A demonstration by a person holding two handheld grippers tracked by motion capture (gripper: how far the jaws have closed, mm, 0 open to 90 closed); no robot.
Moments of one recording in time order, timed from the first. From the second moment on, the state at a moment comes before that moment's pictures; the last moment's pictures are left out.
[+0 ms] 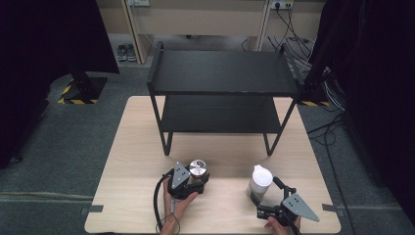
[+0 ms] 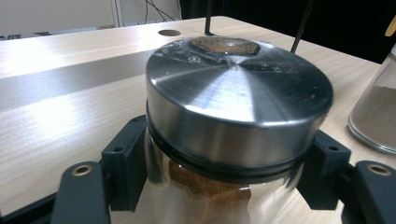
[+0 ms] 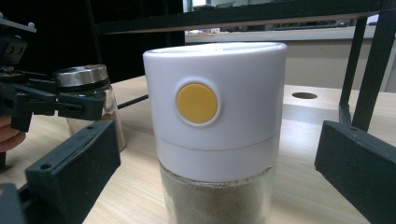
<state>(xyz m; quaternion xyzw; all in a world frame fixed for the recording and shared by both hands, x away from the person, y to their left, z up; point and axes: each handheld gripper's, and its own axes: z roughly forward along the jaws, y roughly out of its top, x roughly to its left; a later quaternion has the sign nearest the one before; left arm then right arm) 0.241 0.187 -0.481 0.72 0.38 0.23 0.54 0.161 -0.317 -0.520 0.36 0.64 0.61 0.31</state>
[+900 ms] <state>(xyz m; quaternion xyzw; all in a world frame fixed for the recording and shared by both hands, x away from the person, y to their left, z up) 0.233 0.204 -0.467 0.70 0.35 0.22 0.58 0.161 -0.318 -0.521 0.36 0.64 0.61 0.31</state>
